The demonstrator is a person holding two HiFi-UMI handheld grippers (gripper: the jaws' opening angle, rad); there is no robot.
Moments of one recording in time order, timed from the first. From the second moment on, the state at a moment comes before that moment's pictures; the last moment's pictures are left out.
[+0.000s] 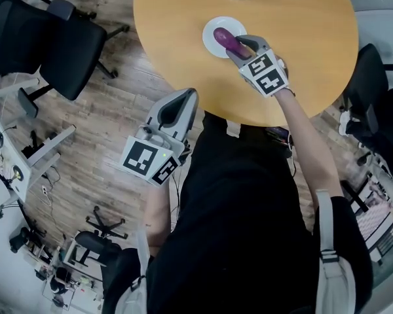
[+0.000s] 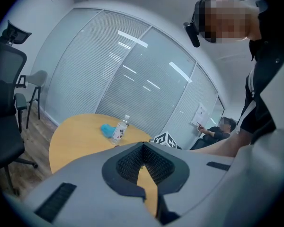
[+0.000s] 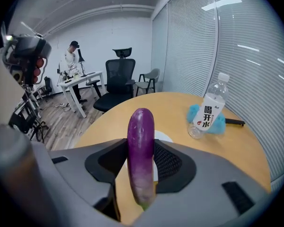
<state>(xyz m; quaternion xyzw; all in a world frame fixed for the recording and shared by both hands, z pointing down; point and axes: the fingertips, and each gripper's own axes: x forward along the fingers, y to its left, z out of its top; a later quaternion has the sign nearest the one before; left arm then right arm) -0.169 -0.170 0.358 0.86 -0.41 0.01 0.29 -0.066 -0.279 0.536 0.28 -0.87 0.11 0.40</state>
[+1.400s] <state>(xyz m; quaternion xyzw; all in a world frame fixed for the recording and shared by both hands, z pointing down) -0.158 -0.140 0.375 0.85 -0.42 0.00 0.32 -0.080 -0.311 0.613 0.24 -0.82 0.00 0.52</state>
